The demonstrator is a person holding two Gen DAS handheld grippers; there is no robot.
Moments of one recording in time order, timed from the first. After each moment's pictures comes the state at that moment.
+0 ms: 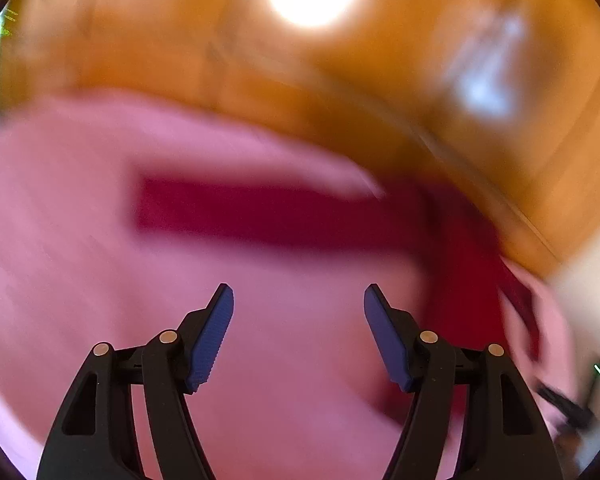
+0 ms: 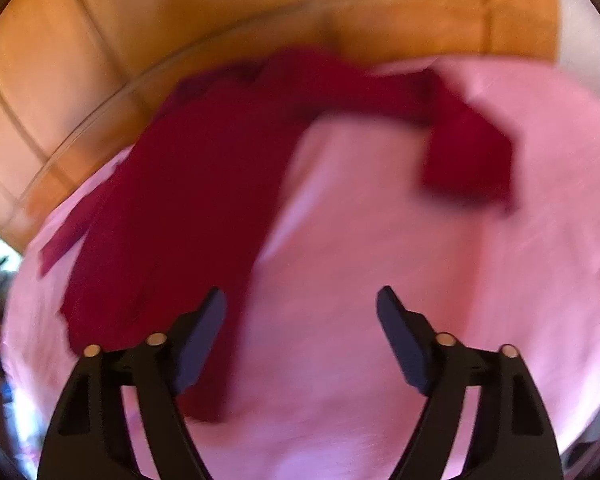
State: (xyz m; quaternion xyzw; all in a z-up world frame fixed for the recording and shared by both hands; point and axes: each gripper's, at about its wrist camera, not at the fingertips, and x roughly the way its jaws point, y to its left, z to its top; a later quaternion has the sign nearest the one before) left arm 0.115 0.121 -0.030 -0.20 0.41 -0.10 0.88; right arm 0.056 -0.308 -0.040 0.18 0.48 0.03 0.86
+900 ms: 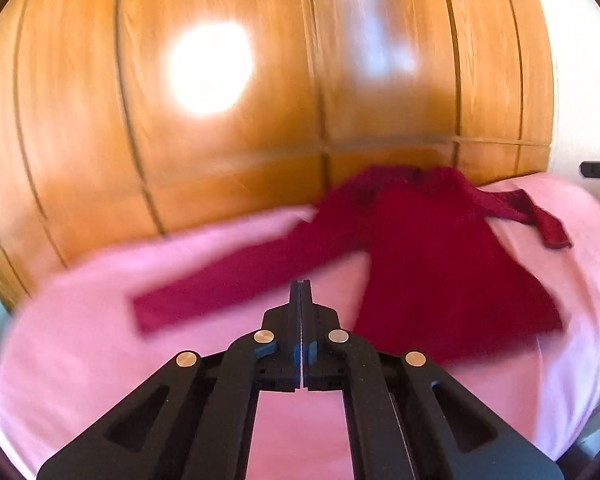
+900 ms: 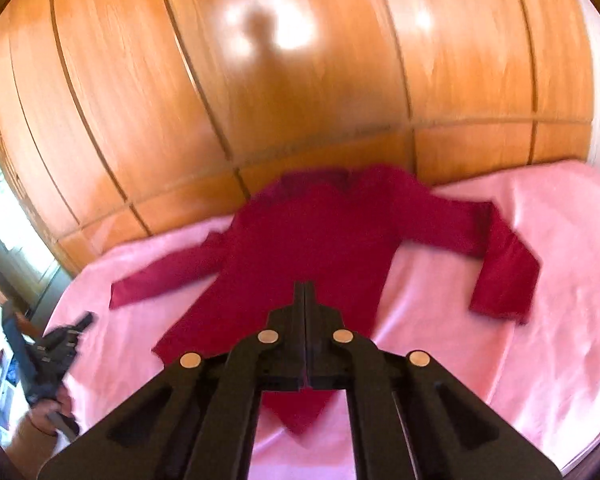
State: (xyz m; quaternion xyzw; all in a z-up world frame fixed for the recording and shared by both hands) left arm 0.059 0.054 0.040 0.09 0.24 -0.09 0.96; right arm 0.042 -0.278 0.112 0.16 0.33 0.07 0.93
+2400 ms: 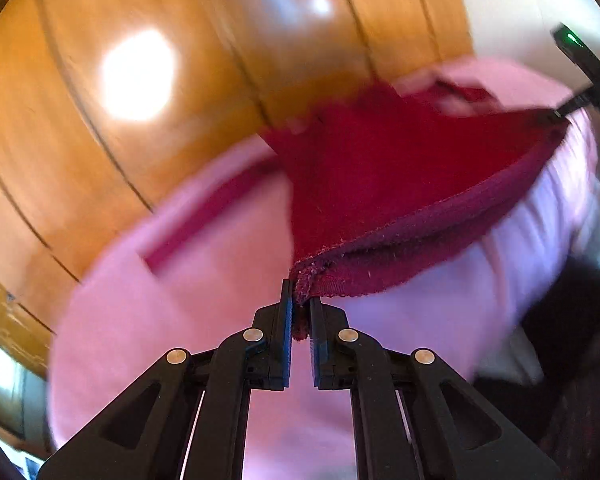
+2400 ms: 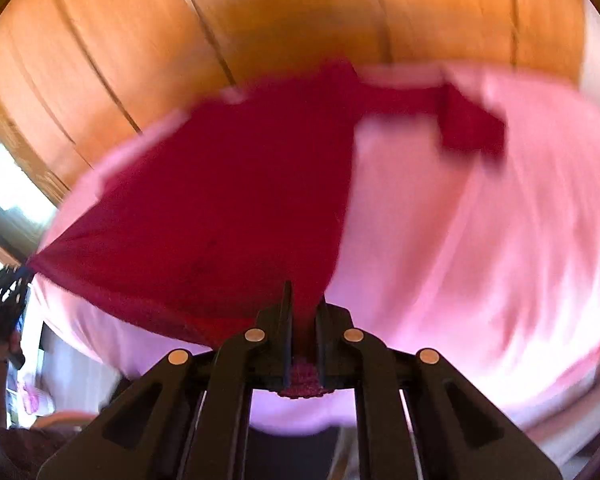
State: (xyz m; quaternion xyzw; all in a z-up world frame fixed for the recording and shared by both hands) left arm -0.087 0.079 -0.025 0.24 0.34 -0.19 0.89; right arm -0.078 -0.309 -0.018 0.13 0.52 0.05 0.85
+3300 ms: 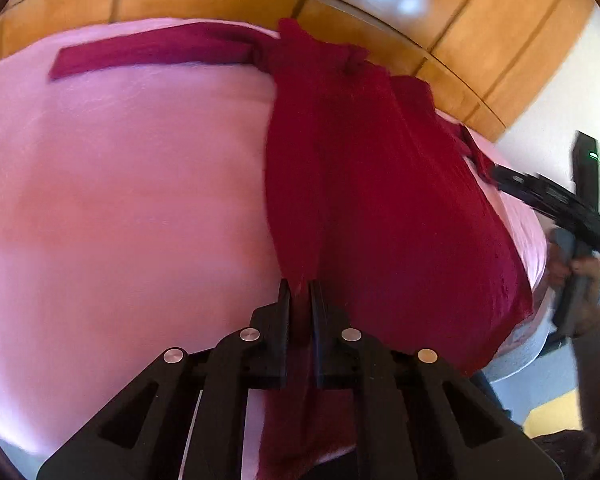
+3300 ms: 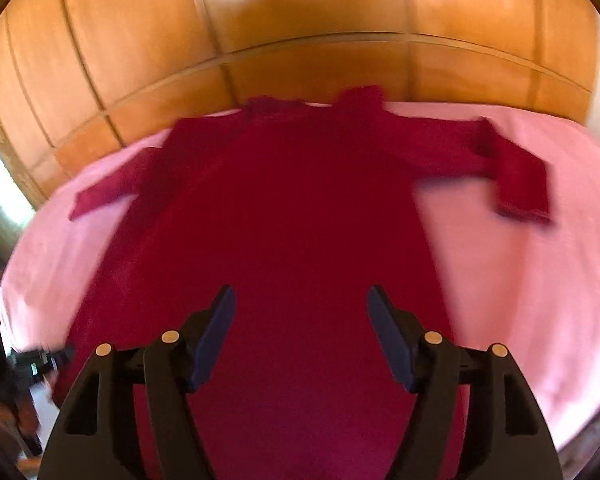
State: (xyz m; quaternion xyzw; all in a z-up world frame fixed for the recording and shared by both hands) left arm -0.006 0.105 -0.077 -0.11 0.47 -0.21 0.85; right arm 0.048 -0.222 -0.024 0.09 0.42 0.07 0.90
